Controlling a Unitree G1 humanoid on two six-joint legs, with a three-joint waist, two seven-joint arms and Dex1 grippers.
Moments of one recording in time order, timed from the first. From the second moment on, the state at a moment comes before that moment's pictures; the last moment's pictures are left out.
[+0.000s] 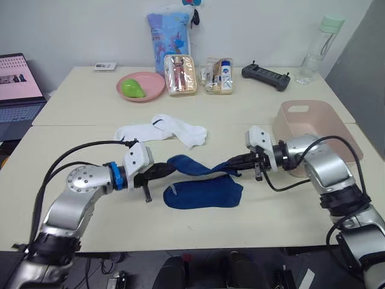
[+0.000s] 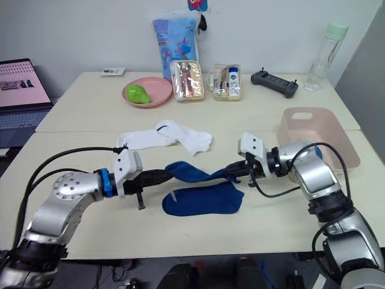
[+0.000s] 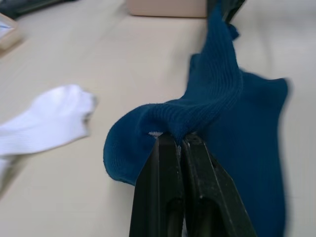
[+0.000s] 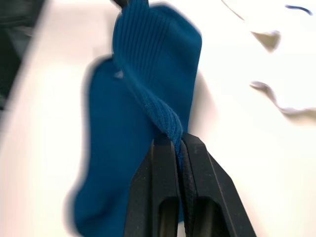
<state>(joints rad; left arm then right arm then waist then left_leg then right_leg) -0.15 0.82 0.02 -0.34 -0.48 0.40 -1.04 -0.68 -0.65 0.26 -0.10 0.32 0.62 1.32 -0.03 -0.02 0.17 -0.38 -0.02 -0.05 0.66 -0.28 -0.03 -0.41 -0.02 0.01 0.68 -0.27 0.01</state>
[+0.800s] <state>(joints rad) -0.07 0.88 0.03 -0.37 -0.59 0.69 -0.92 -0.61 -0.66 0.37 -0.03 0.33 0.67 1.23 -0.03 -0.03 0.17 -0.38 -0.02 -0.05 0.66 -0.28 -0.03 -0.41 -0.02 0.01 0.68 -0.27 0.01</state>
